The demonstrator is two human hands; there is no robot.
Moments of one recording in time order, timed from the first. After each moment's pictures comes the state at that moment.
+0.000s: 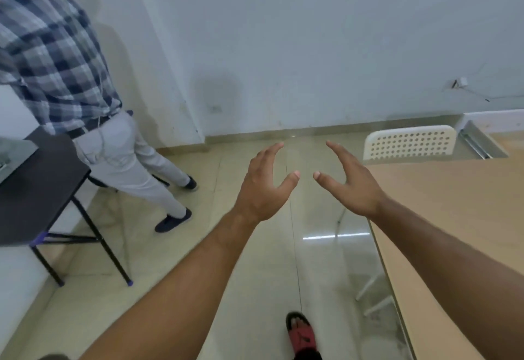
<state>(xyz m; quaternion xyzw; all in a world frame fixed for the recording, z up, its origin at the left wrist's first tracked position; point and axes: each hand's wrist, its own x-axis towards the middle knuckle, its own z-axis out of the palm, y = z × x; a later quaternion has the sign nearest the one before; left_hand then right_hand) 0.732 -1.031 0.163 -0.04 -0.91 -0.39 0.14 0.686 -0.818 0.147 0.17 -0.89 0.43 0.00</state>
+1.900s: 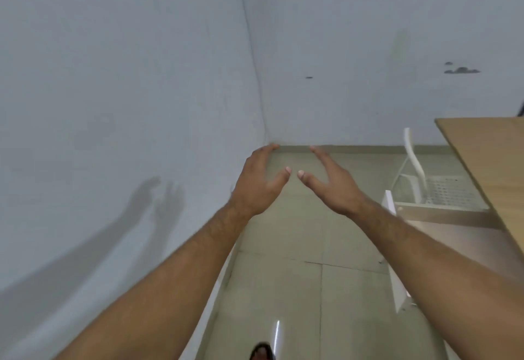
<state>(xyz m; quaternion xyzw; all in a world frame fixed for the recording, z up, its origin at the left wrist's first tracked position) -0.393 -0.425 0.238 -0.61 -0.67 -0.40 -0.11 -0.214 -0.347 0.210 -0.40 -0.77 0.38 0.32</state>
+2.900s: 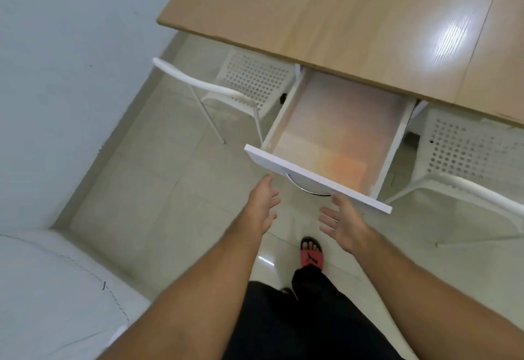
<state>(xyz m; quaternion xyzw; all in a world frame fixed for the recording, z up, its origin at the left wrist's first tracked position) -0.238 -0.075 -0.033 -0.38 -0.60 0.07 -0.70 -0.161 -0.237 -0.075 -0.58 0.30 0.50 0.57</state>
